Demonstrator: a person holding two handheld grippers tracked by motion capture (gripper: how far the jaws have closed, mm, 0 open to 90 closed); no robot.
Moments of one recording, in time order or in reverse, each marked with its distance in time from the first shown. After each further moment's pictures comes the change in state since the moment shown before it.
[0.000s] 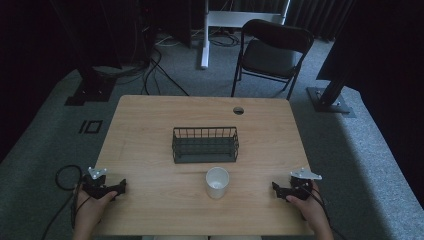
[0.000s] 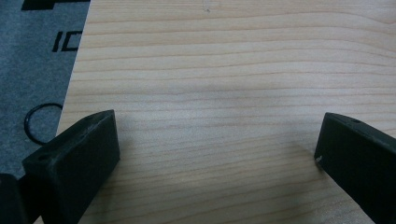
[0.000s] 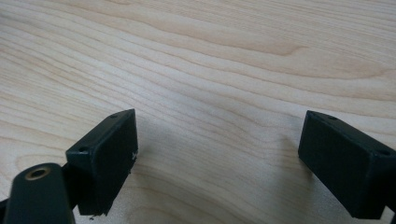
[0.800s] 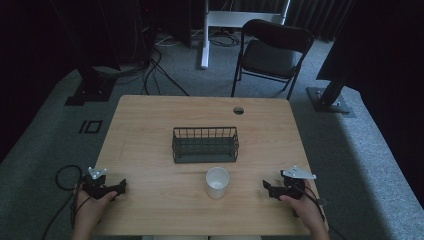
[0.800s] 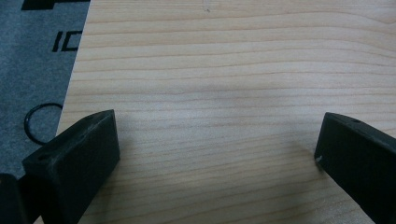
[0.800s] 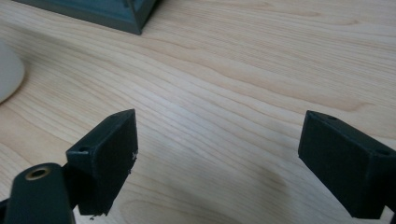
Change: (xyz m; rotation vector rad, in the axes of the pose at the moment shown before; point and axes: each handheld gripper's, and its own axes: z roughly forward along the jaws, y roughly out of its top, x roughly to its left) left arm 0.000 0.000 0.000 0.001 0.000 0.000; right arm 0.024 0.014 0.000 -0.097 0.118 -0.052
